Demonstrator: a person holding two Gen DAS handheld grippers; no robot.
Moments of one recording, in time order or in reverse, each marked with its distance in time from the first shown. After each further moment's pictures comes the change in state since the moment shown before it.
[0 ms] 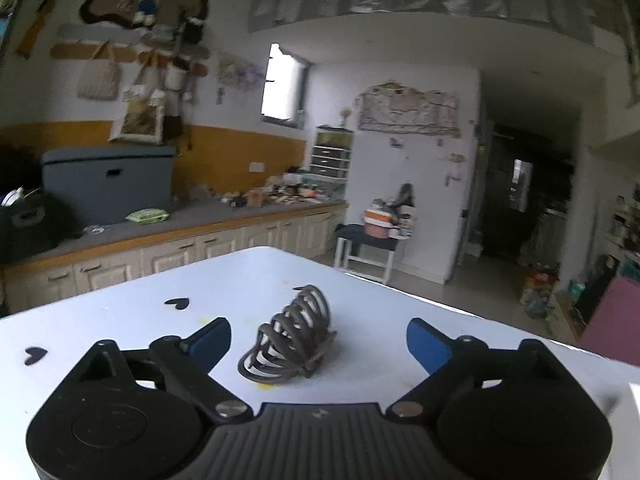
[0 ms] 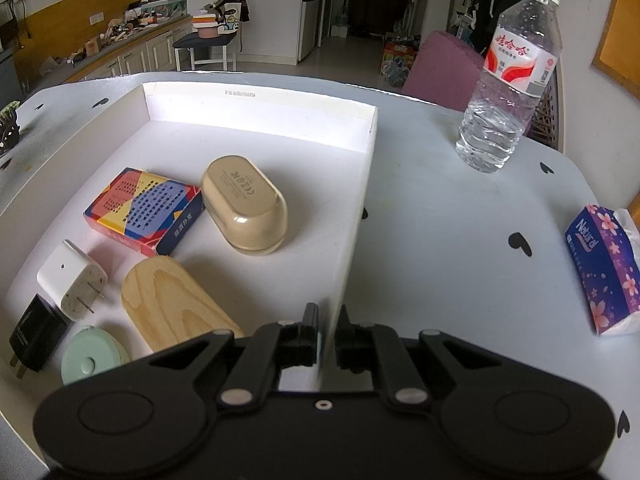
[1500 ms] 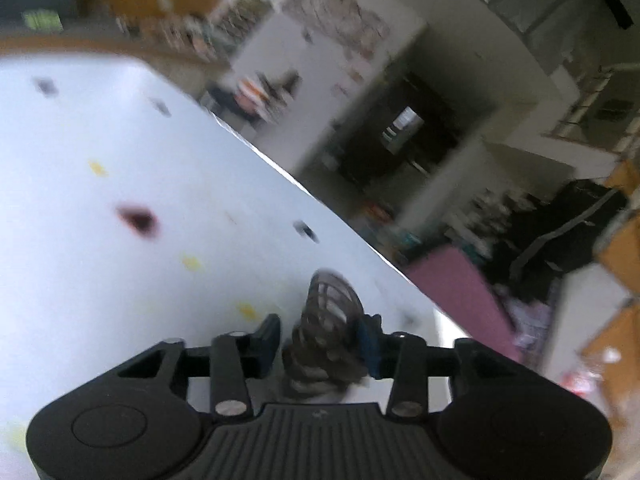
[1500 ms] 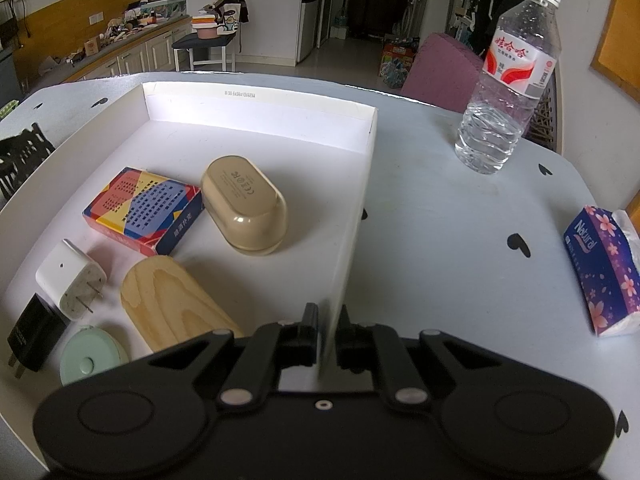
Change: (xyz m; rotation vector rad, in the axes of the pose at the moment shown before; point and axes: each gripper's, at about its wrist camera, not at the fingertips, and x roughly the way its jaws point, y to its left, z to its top) left arm -0.029 0.006 -0.046 -0.310 0.370 -0.497; right arm 0.001 0.003 -0.002 -0.009 -0.005 -0.010
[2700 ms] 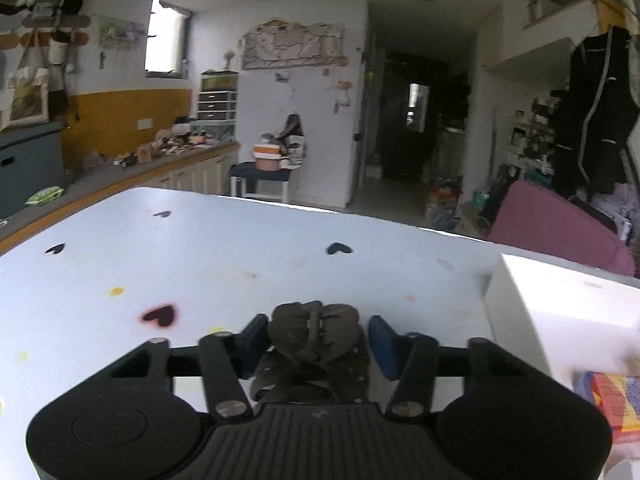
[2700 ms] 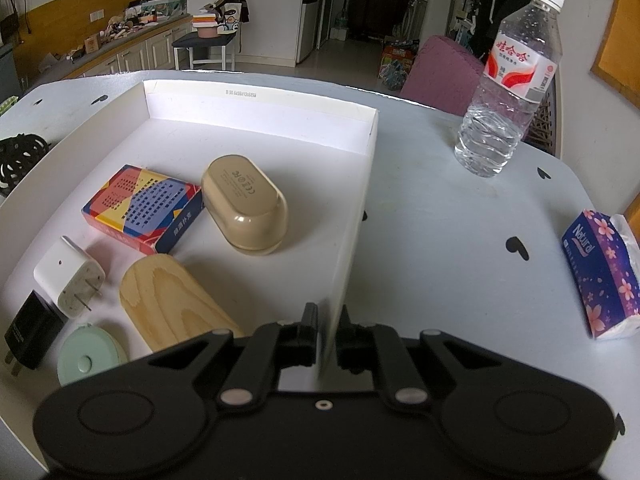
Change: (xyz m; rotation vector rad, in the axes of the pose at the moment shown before) left arm 0.025 -0.069 -0.022 0.469 -0.080 0.261; right arm 0.000 0.001 0.001 -0.010 -0.002 -0.008
